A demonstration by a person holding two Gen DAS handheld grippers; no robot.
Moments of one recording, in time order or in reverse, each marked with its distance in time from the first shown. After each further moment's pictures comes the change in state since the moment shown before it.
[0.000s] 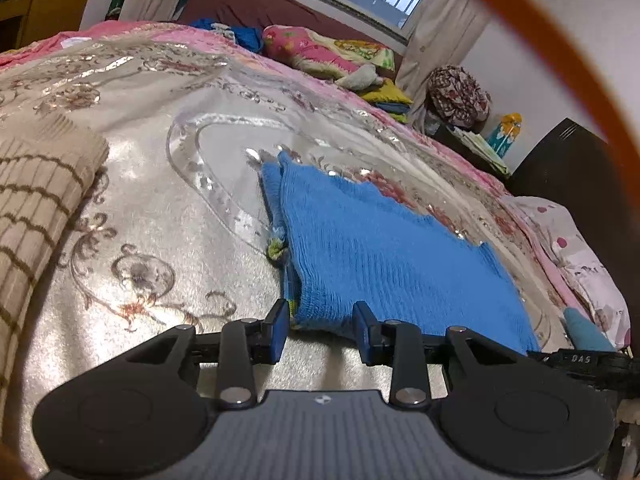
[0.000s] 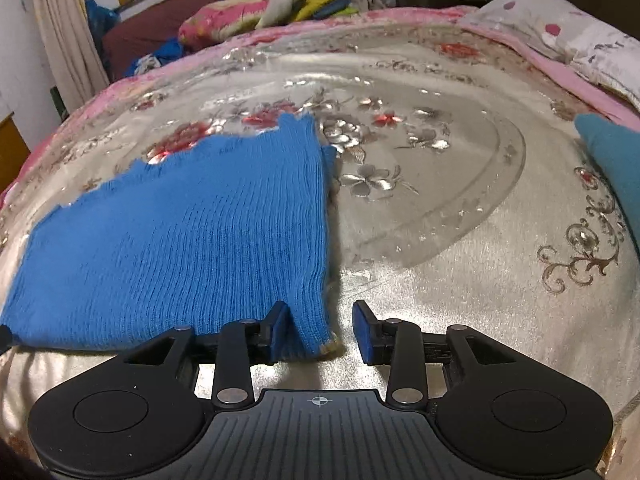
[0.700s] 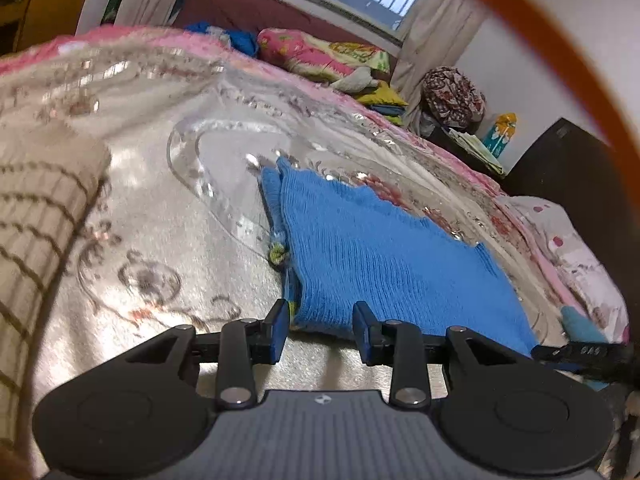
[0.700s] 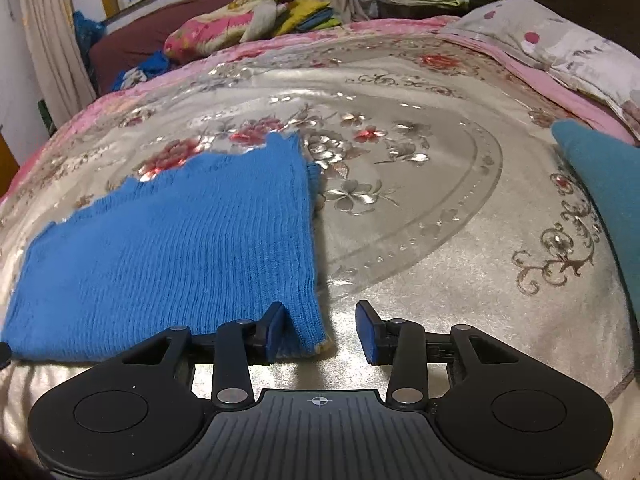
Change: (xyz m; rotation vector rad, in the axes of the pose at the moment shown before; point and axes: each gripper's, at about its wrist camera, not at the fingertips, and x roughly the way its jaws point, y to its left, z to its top) left arm -0.009 0.000 -0.001 0.046 -0.025 -0.001; right arm -0.017 -0.003 0.001 0.041 -0.029 -0.035
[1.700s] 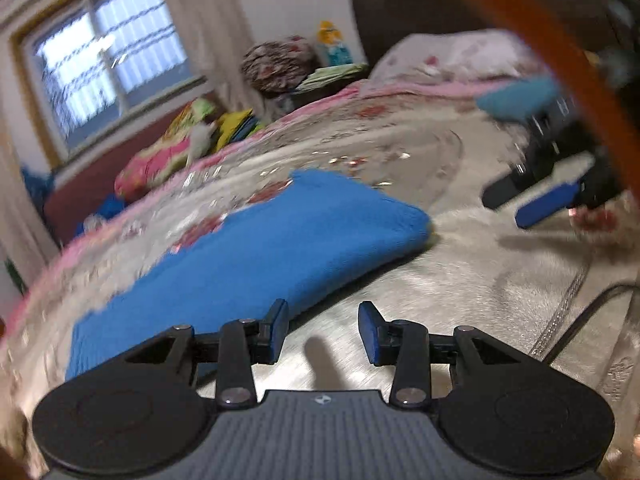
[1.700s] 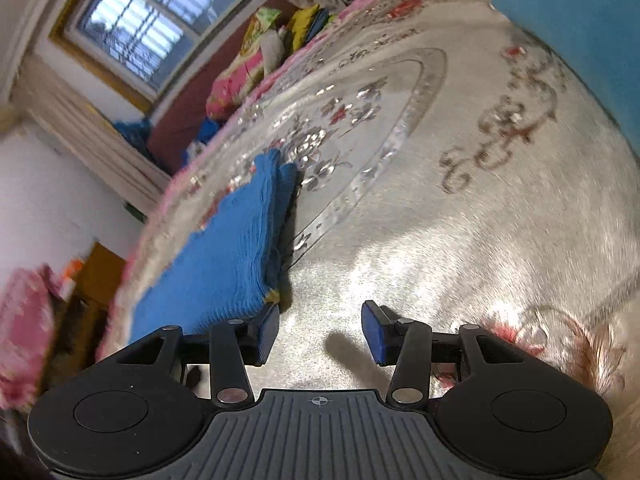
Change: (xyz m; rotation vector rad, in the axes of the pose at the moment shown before) left arm 0.045 -0.235 -0.119 0.945 -0.056 0.078; right arm -0.012 -0.140 -0.049 0.389 0.006 0.460
